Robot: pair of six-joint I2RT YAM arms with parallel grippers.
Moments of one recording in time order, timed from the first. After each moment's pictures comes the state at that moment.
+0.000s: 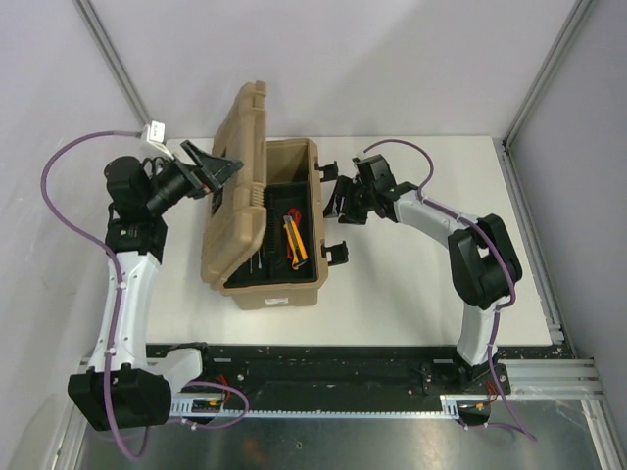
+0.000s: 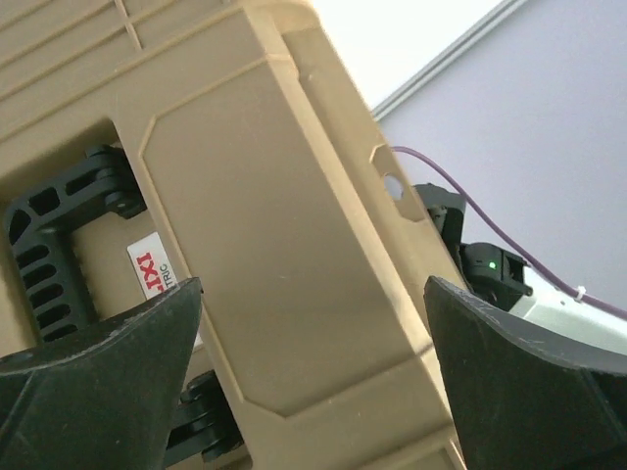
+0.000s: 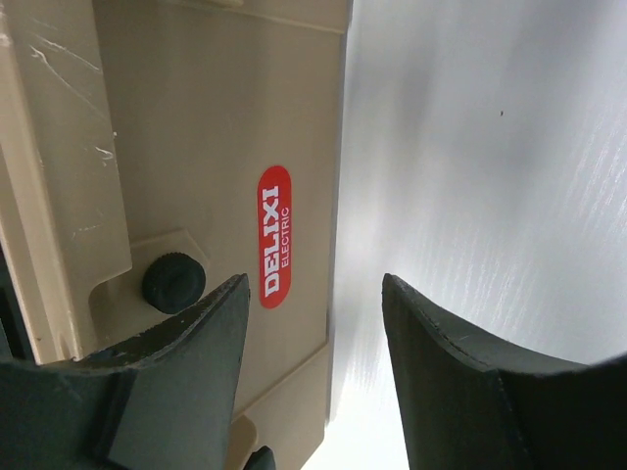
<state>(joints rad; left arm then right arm) 0.11 1.07 1.11 -0.13 0.70 -0.66 0.51 1.90 1.41 -0.26 -0.31 0.68</state>
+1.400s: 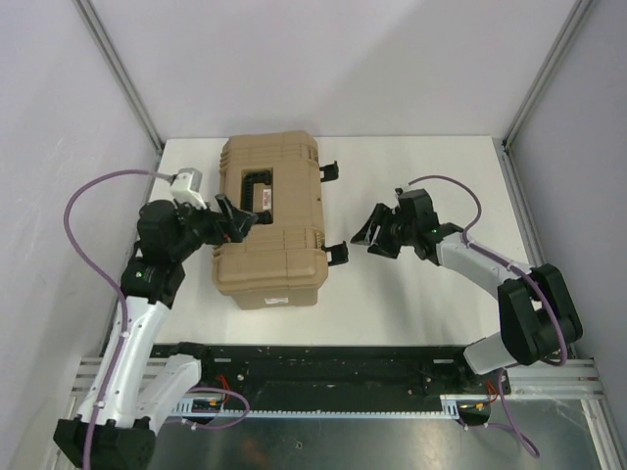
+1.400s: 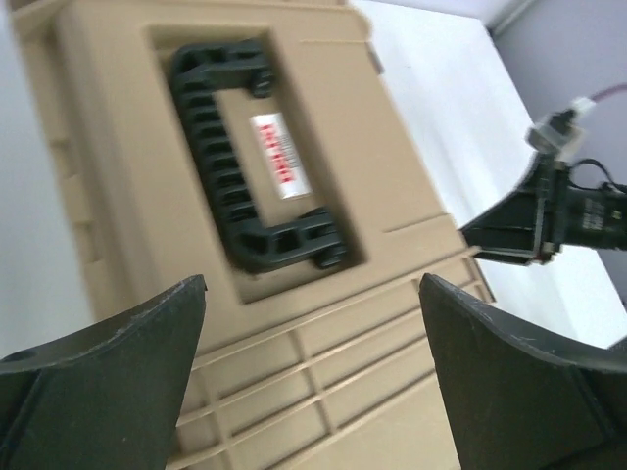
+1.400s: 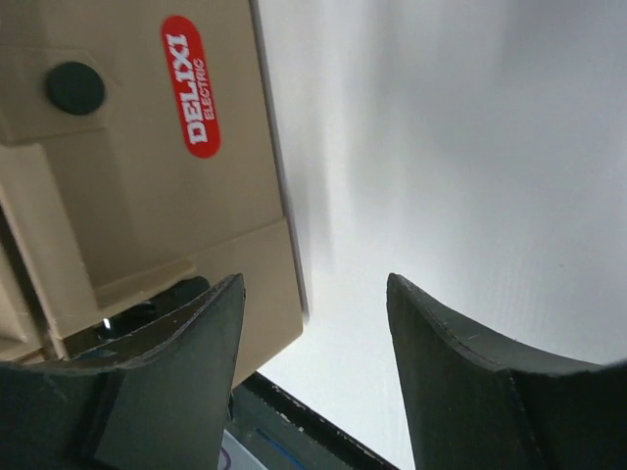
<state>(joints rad) -0.09 0.81 0.86 -0.38 0.35 -0.35 0.43 1.47 0.89 -0.15 -0.33 0.83</state>
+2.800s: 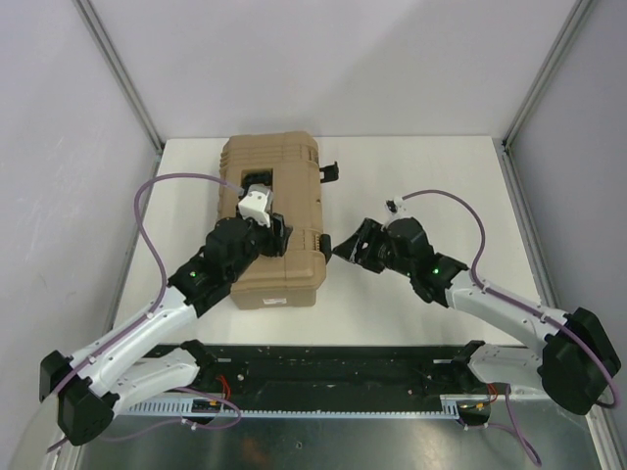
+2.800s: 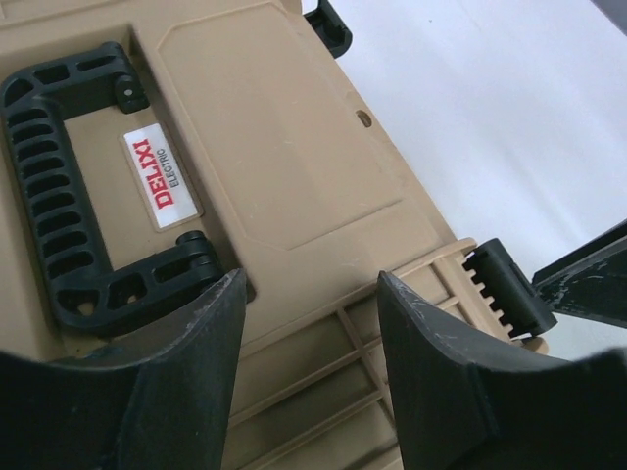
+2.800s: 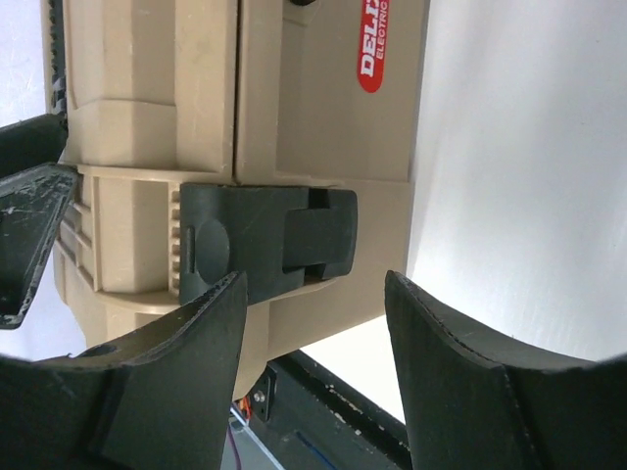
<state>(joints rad) -0.69 0.94 0.75 -0.12 -0.21 -0.18 0.73 1.17 0.72 0.01 -0.07 0.98</state>
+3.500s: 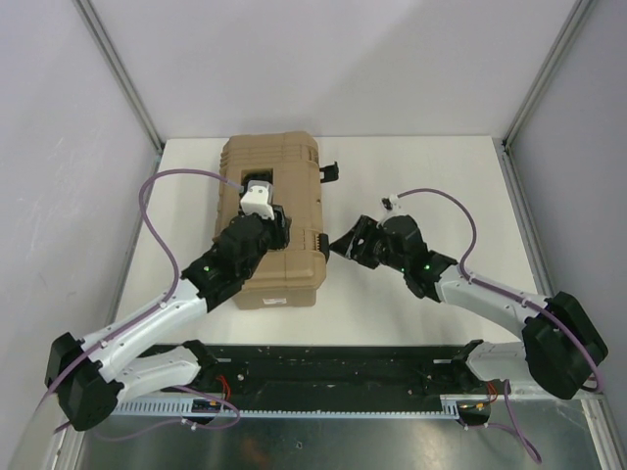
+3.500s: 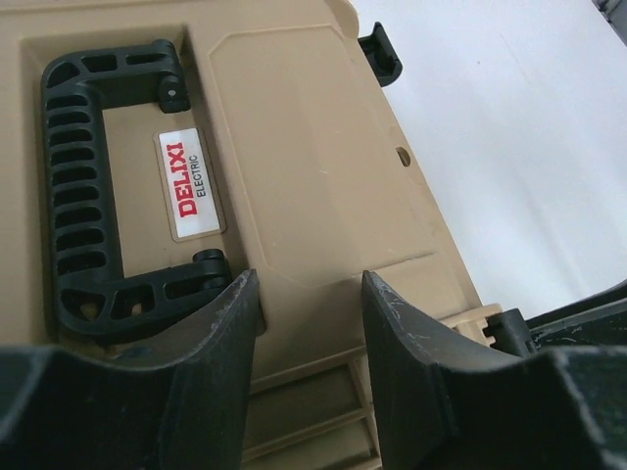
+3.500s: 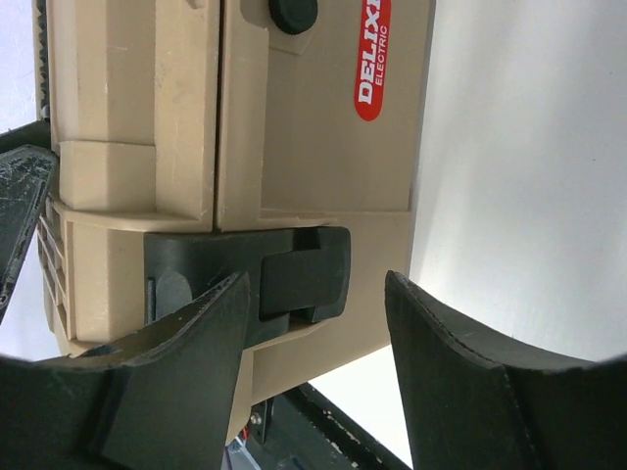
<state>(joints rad) -0.75 1.04 0.76 -0.06 -0.41 -0.30 0.71 1.27 0.71 0.15 -0.10 0.97</state>
